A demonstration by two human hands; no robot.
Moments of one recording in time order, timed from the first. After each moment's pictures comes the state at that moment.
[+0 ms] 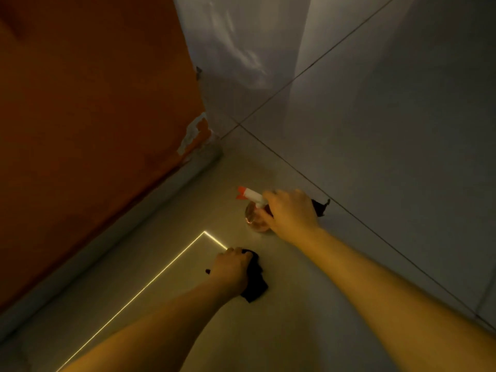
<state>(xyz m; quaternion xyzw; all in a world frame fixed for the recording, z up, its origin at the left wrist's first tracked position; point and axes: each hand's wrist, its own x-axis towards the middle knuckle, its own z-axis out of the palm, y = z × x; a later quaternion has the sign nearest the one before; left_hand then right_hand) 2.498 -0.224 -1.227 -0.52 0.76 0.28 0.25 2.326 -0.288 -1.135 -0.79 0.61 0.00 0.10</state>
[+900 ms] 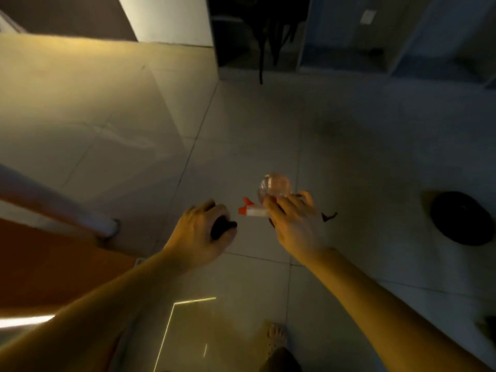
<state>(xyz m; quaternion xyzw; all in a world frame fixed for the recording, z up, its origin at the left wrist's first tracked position) 2.231 -0.240 -0.469 -0.24 0.93 0.24 -0.09 2.025 -0.090 -0.501 -0.63 0.74 -0.17 -0.16</state>
